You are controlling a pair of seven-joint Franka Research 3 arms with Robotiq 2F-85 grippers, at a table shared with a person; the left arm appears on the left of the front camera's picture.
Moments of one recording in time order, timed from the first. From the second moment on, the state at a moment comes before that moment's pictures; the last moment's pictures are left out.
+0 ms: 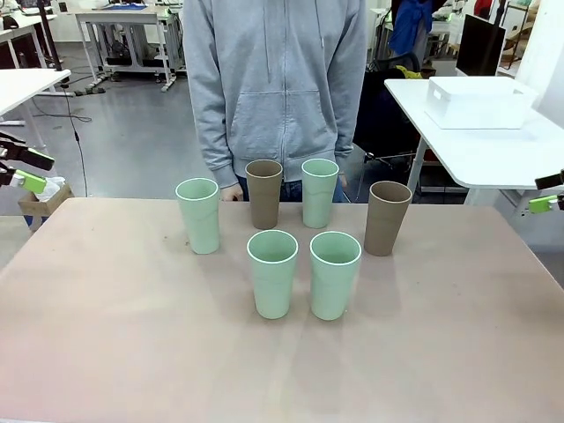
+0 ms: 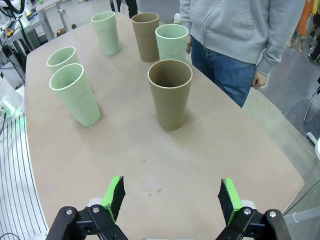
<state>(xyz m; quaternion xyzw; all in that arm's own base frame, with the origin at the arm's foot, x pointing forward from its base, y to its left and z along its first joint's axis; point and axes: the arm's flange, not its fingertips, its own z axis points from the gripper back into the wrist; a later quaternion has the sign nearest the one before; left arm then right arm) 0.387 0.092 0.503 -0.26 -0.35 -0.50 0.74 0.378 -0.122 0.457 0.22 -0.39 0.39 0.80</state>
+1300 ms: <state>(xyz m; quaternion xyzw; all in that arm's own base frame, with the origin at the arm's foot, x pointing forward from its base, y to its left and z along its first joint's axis) 0.493 0.096 0.426 -0.36 -0.35 -0.50 0.70 0.498 -0.085 0.374 0.33 -0.40 0.42 0.75</state>
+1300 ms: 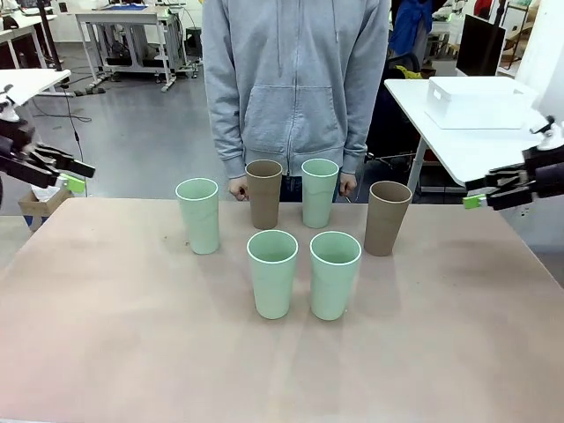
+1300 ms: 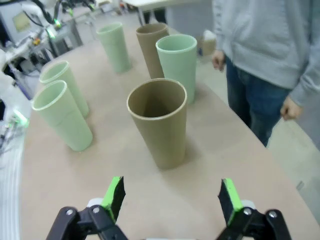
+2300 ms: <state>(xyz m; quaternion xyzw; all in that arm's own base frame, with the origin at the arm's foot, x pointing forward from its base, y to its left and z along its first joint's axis) 0.533 0.055 0.290 -0.45 -0.48 -0.50 0.57 0.542 -0.049 0.262 0.44 -0.47 0.41 0.65</state>
